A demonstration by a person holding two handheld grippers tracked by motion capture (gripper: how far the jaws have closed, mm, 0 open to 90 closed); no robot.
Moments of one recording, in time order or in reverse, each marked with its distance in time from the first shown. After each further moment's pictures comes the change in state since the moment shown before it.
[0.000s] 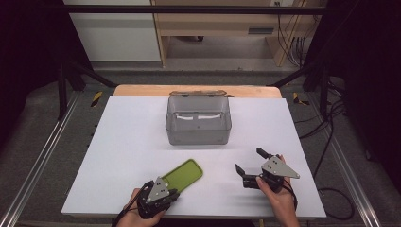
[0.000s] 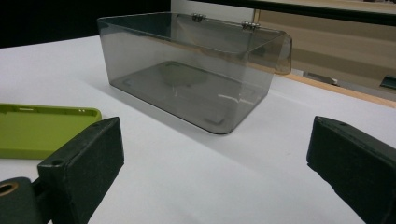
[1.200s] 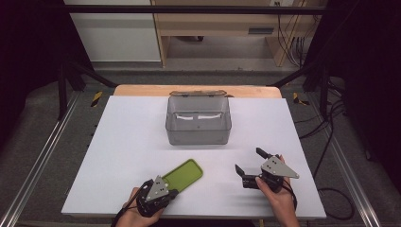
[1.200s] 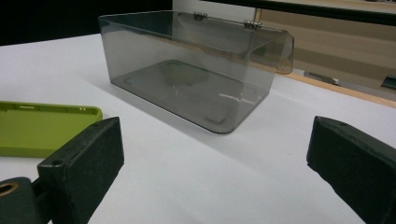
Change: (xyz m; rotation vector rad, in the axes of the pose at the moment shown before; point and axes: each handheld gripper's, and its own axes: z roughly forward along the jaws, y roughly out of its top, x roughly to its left) left arm 0.004 0.000 0.000 0.001 -0.004 0.003; right arm 0.001 0.000 0.001 0.003 0.003 -0.005
